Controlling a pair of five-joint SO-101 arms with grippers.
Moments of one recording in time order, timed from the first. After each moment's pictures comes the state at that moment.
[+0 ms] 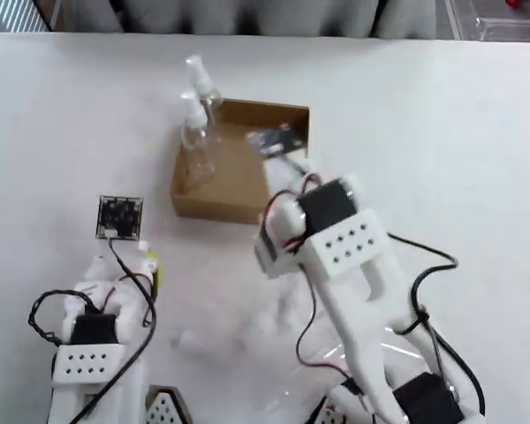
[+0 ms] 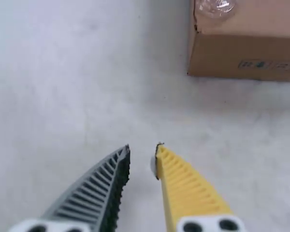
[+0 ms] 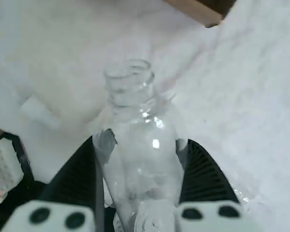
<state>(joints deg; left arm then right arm) -8.6 -73.2 91.3 41.1 -2.8 -32.8 -22.4 15.7 96.7 -3.9</state>
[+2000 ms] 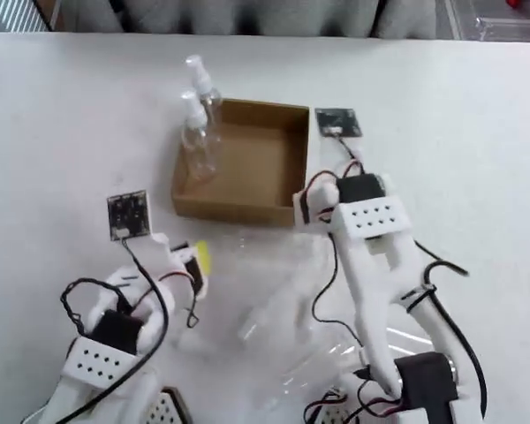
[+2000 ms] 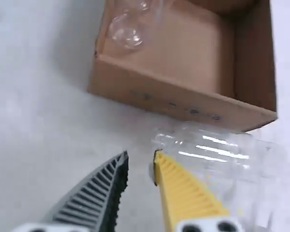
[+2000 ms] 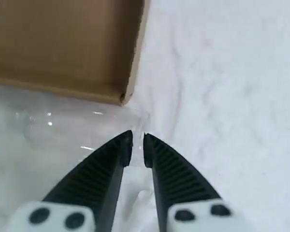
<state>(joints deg) 13.1 -73.2 85.2 41.1 30.6 -13.5 -15.2 28.0 67.3 -7.6</state>
